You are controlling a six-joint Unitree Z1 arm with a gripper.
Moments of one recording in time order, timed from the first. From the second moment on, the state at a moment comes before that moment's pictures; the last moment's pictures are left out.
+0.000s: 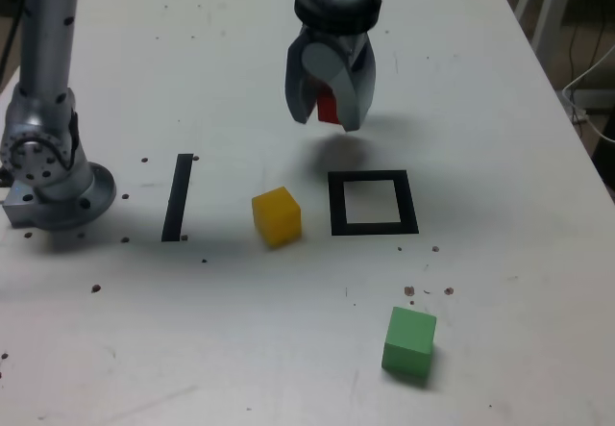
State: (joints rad) arm 0.18 1.94 -1.44 1.19 0.07 0.51
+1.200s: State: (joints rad) arm -0.10 2.05 -1.55 1.22 -0.07 0.06
